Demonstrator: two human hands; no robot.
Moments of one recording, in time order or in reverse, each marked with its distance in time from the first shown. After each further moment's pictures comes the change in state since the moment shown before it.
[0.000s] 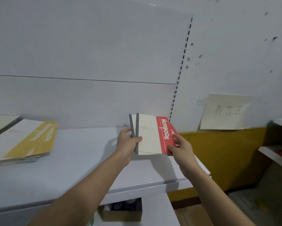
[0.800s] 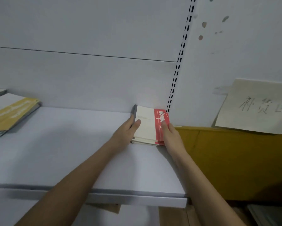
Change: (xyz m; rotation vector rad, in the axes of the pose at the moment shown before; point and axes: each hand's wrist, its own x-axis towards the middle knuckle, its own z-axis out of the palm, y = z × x) left_hand 0.064 -0.049 0.104 0.637 -0.019 0.204; right_hand 0.159 0.079 -0.045 -0.072 -0.279 -0.028
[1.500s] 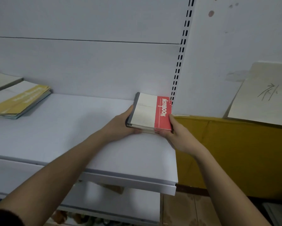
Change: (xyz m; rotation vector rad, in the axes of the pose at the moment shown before) left_hand -0.001 -0.021 -0.007 0.391 -0.054 0.013; right_hand 0.002 0.018 -0.058 -0.302 -0.466 -0.242
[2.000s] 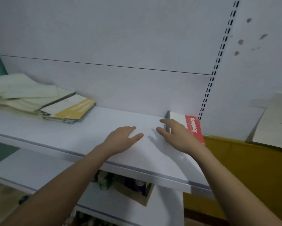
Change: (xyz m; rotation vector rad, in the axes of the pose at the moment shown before) left_hand -0.105 -0.038 -0.090 0.325 0.091 -0.226; right_hand -0.001 -0.144 0.069 -0.378 0.093 -0.167
